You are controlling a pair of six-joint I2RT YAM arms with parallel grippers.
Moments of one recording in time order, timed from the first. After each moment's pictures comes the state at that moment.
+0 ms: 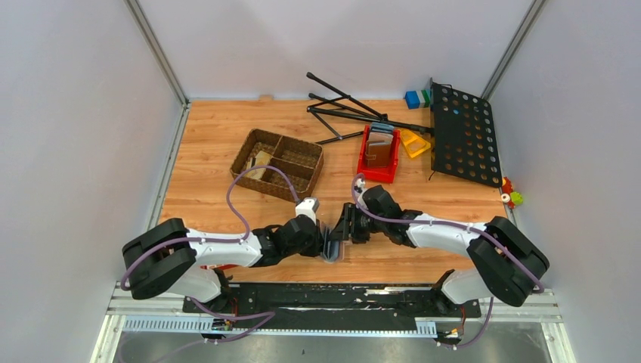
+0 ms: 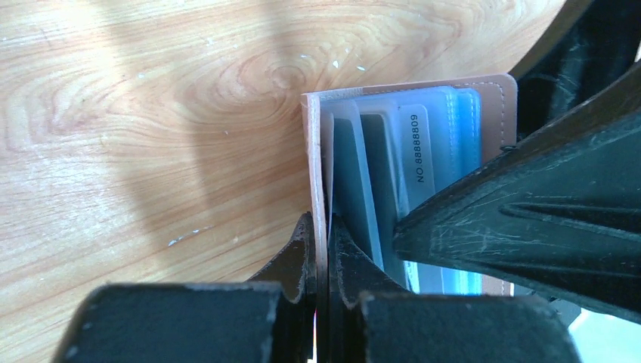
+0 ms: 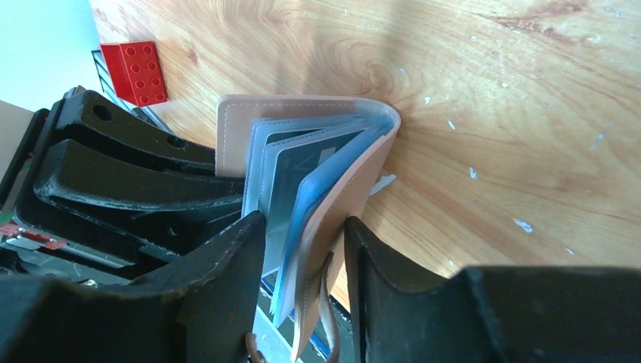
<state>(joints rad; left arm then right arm) -1.09 1.37 0.47 0.17 -0.17 -0.87 0.76 1.41 0.55 0.12 -0.40 0.91</state>
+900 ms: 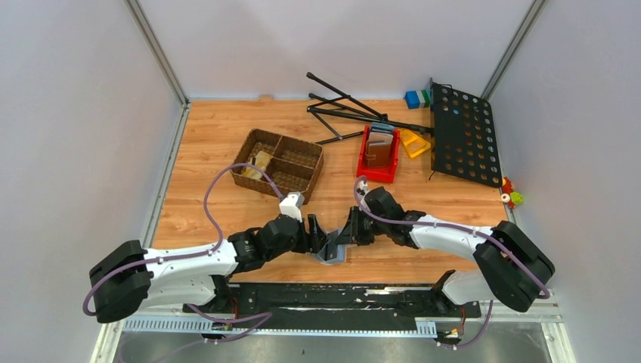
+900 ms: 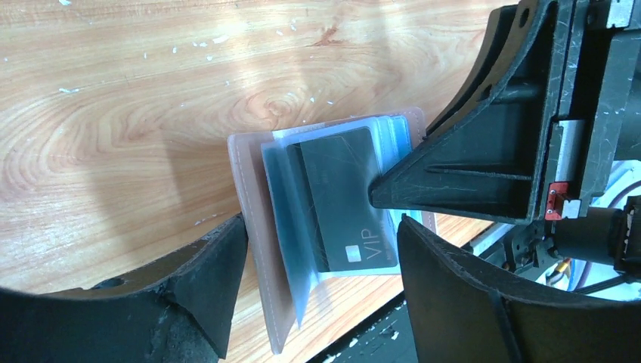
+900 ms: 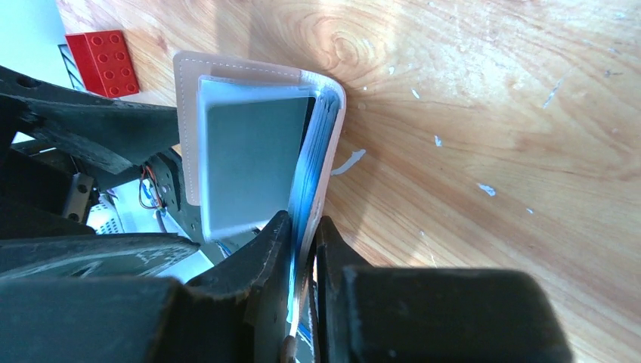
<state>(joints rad) -1.08 1.09 0.40 0.10 -0.24 -0.87 0.76 1.36 0.54 0.03 -0.37 0.87</state>
